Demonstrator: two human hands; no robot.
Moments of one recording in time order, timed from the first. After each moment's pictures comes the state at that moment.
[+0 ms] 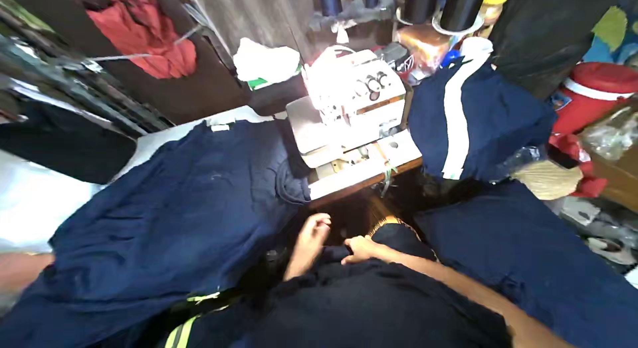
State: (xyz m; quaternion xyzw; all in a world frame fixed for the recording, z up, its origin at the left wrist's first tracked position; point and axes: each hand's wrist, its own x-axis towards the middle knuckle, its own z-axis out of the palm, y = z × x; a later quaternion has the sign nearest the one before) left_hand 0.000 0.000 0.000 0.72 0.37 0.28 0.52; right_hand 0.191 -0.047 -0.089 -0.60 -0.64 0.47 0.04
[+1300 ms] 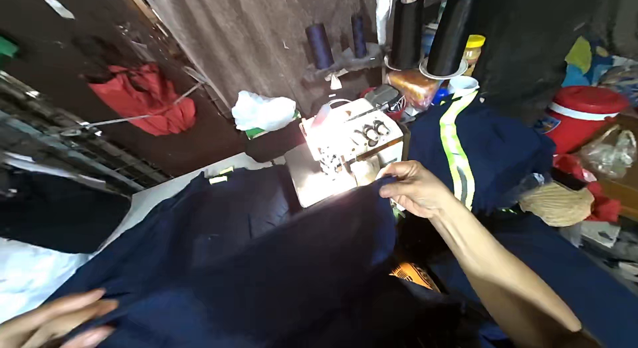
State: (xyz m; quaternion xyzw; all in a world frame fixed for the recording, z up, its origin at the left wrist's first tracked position) left_hand -0.184 0.071 0.231 0.80 0.28 0.40 0.34; right_hand 0.330 -0.016 0.172 -0.31 -0.46 0.50 0.67
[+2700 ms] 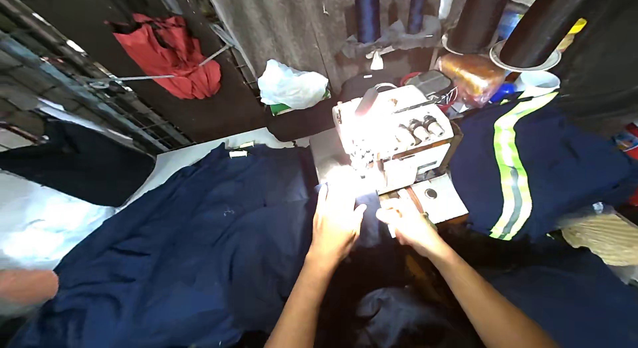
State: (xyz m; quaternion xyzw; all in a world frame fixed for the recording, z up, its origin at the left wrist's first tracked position) left_hand 0.110 0.111 0.106 0.91 0.36 0.20 -0.02; right_hand 0.289 0.031 0.077 -0.66 -0.43 0.43 0.43
